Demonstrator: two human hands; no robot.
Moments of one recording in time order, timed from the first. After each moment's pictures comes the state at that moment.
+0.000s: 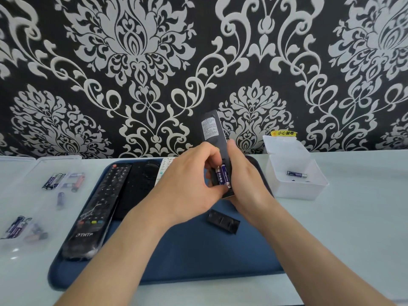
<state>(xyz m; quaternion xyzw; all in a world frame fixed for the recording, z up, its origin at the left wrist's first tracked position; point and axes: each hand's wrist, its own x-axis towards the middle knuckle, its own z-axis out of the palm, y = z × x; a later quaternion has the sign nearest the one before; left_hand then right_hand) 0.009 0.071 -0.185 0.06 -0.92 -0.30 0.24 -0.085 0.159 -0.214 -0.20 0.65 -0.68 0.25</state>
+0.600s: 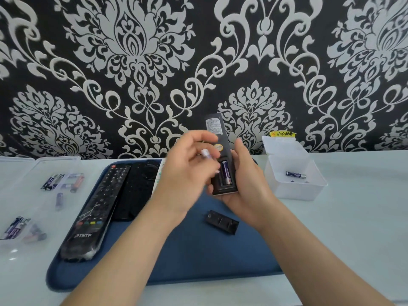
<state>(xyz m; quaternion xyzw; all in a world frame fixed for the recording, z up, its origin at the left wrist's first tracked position) 0.001 0.081 -0.179 0.12 -0.67 -0.68 0.28 -0.080 0.166 -0.200 -0.13 0.49 -0.78 0.37</state>
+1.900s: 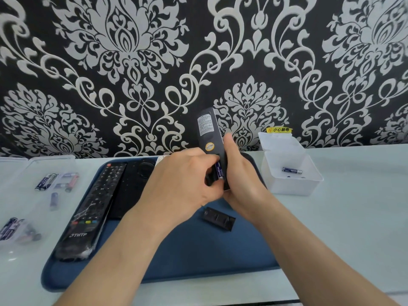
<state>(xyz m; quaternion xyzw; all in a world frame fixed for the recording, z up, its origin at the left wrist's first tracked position) 0.009 0.083 -0.173 0.10 -0.96 -0.11 0.22 -0.080 0.164 -0.203 -0.18 0.59 -0.72 0.31</state>
